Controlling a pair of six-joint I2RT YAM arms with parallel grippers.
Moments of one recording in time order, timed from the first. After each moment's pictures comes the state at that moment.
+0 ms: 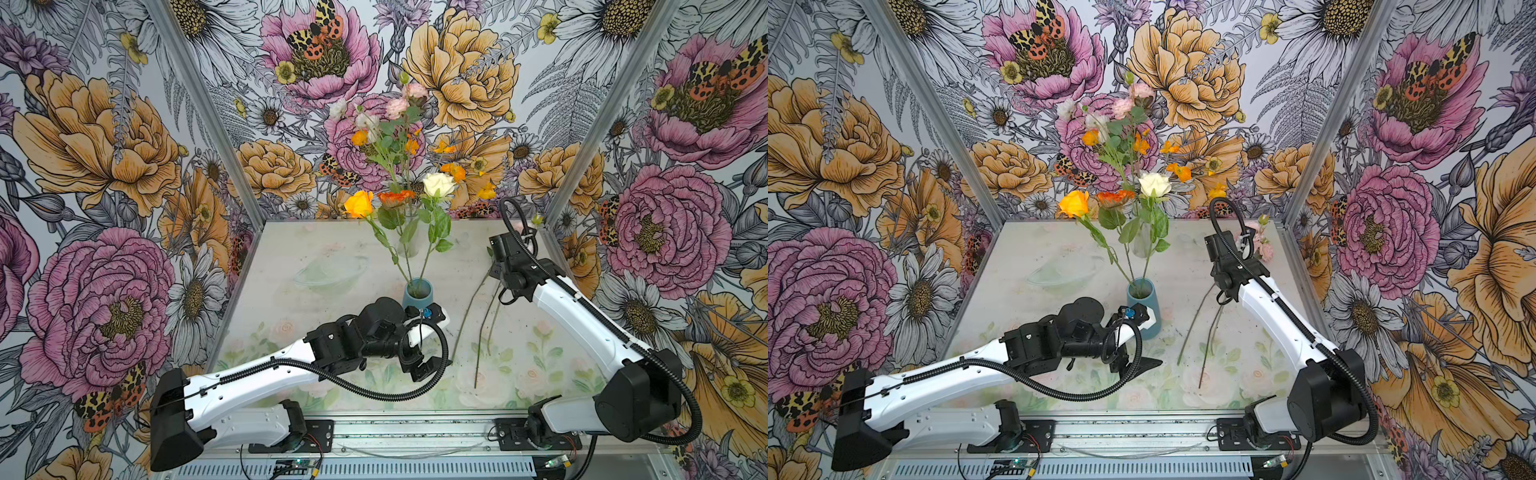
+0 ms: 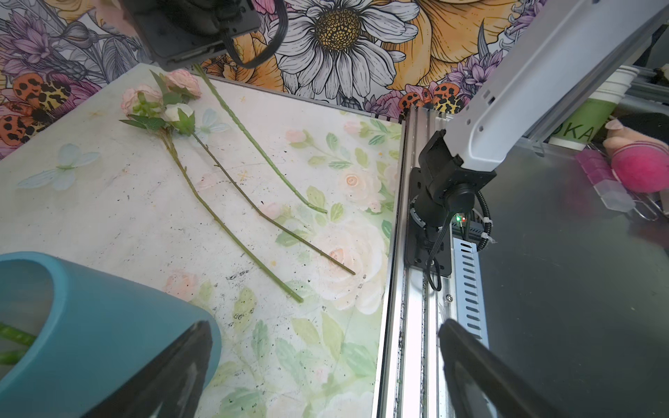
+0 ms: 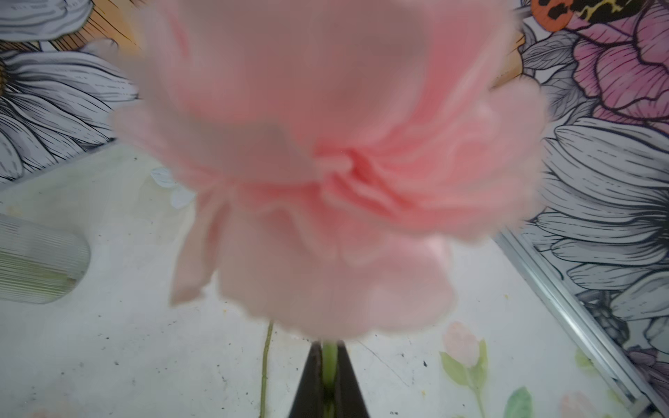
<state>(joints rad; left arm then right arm) -1.11 1.11 0.95 -0.35 0.20 0.03 0.33 1.39 1.21 -0.79 0.58 0.62</state>
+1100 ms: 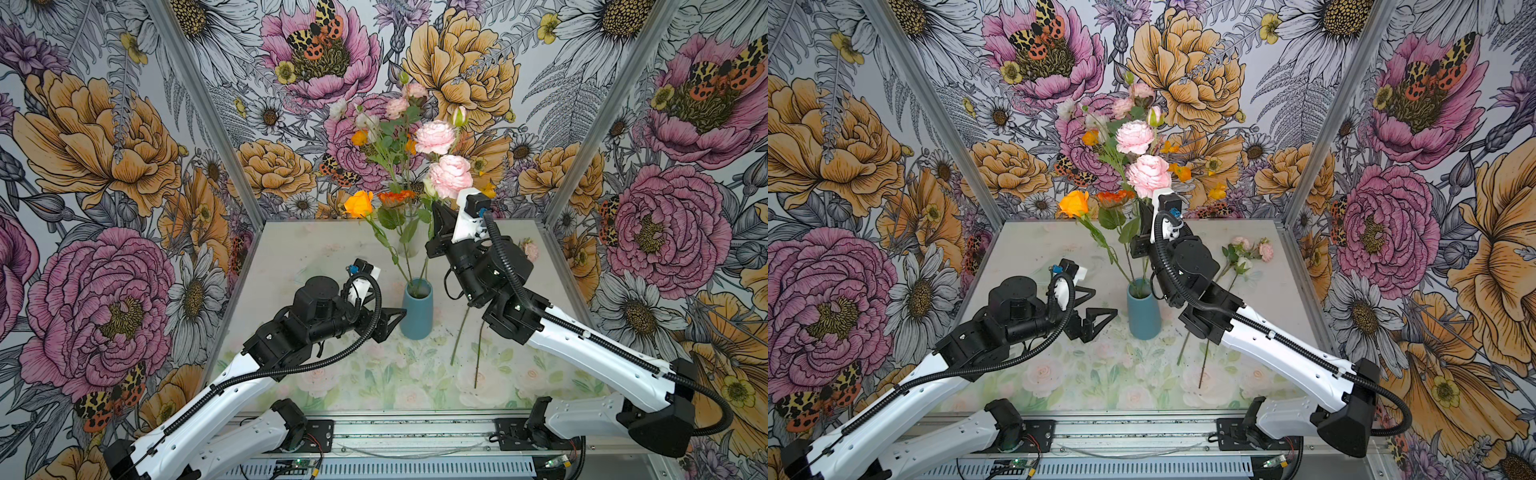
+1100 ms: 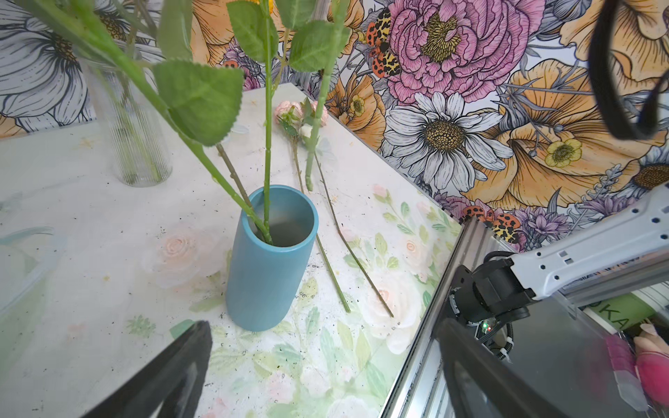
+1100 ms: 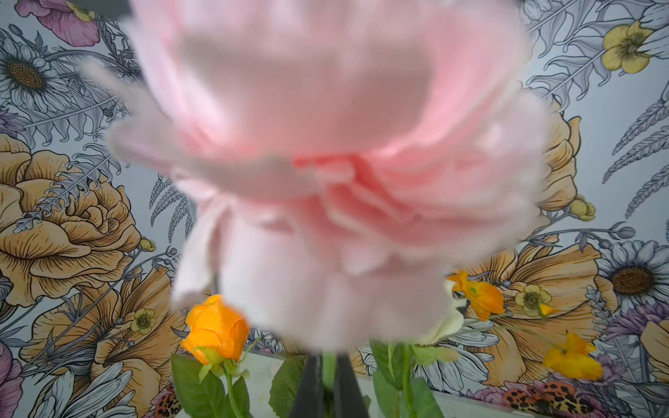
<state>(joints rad) -0.75 0.86 0.95 -0.50 0.22 -0.27 0.92 1.29 1.29 0.28 0.53 0.00</state>
